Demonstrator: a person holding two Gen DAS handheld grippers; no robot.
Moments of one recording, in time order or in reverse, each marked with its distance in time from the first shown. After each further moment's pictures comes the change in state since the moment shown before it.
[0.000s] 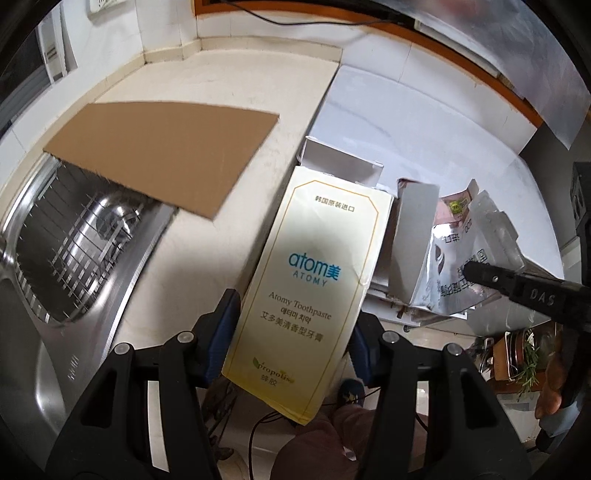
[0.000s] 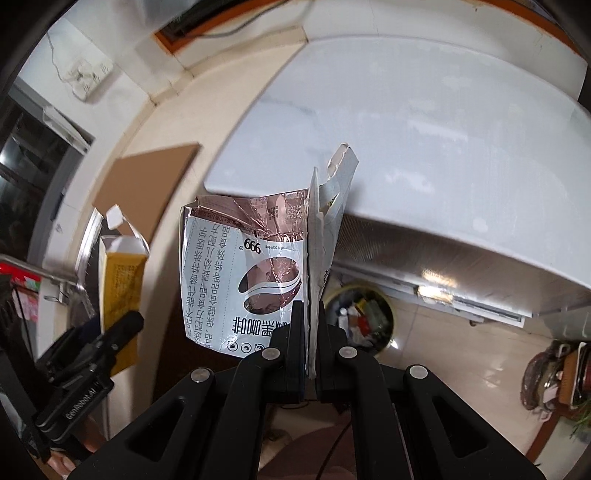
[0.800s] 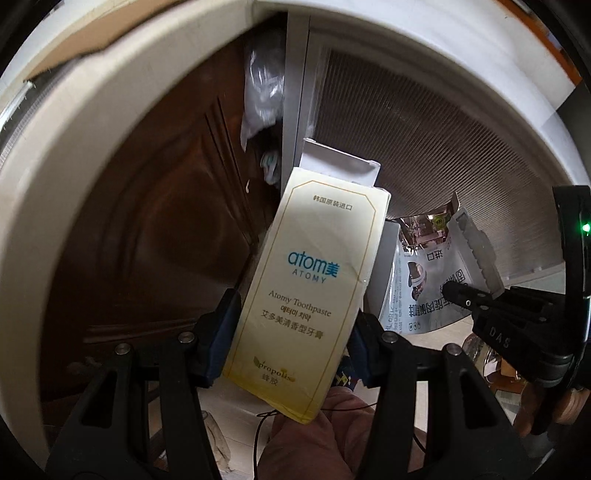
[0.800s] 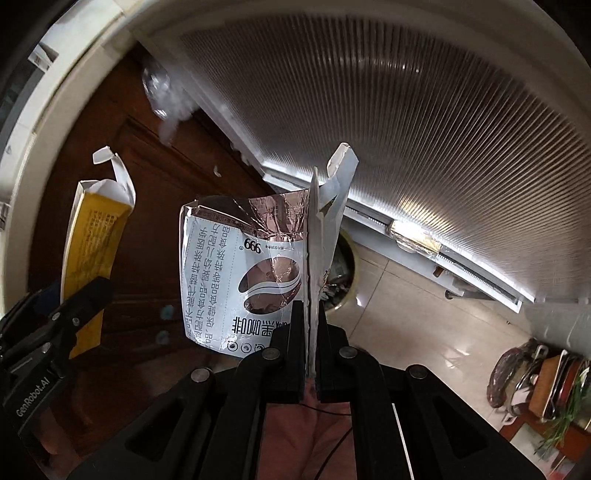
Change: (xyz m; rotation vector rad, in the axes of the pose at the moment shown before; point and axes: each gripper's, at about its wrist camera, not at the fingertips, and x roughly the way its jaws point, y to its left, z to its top) left arm 0.133 -0.060 -0.083 -0.078 0.183 0.063; right arm 0.147 -0.083 -0.067 -0.117 0.217 -0.110
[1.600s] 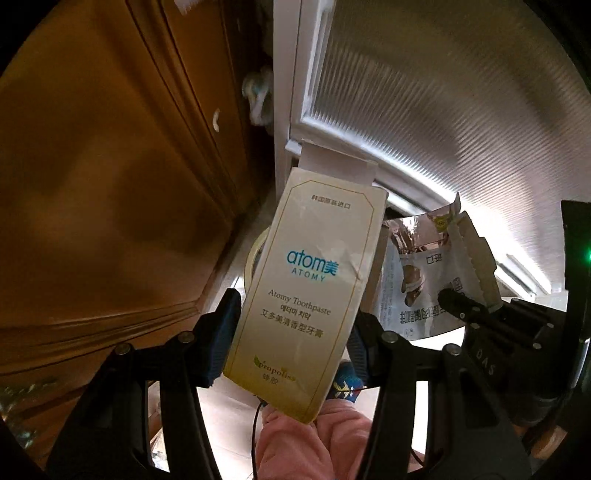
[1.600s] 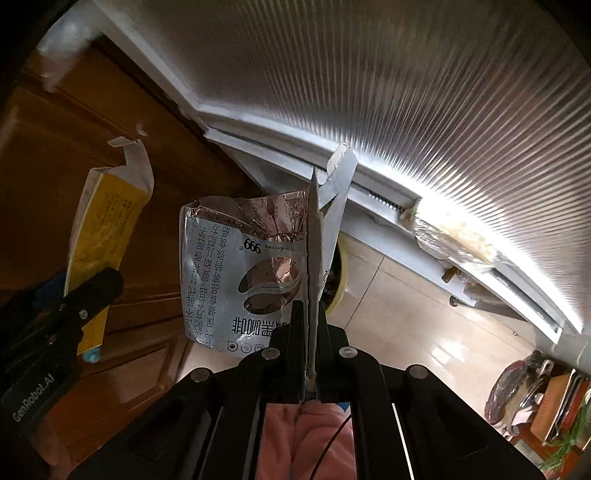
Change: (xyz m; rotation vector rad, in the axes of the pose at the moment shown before) left arm 0.179 -0.026 -0.013 -0.046 0.115 0.009; right arm 0.170 -0.035 0.015 -0.012 0.056 -0.065
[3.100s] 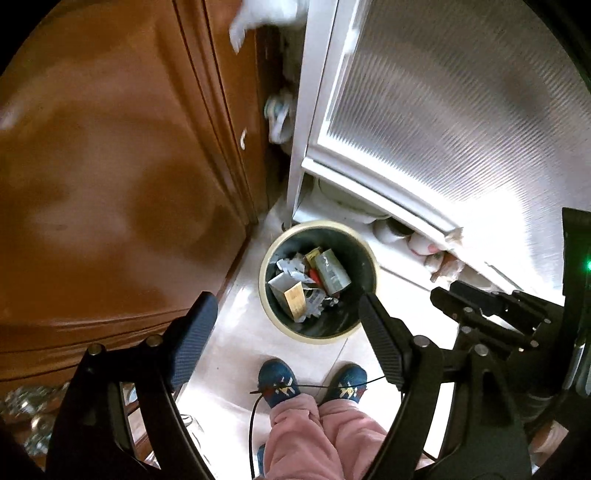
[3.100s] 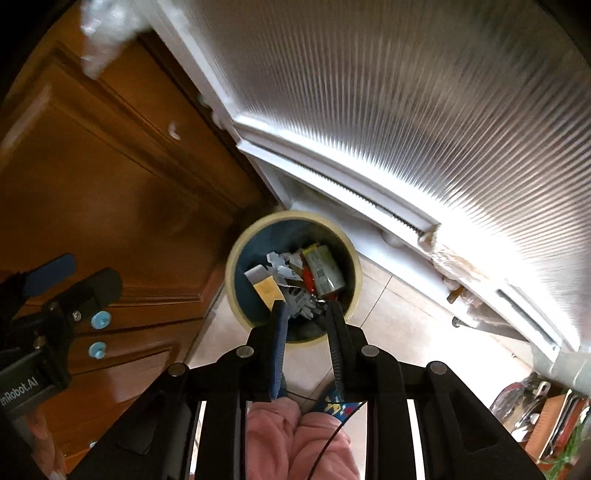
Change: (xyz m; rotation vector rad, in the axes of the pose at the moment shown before) left arm -0.074 0.034 -0.009 0.001 -0.051 -0.010; right arm -0.040 0.026 -0.013 -0.063 -0.089 0.021
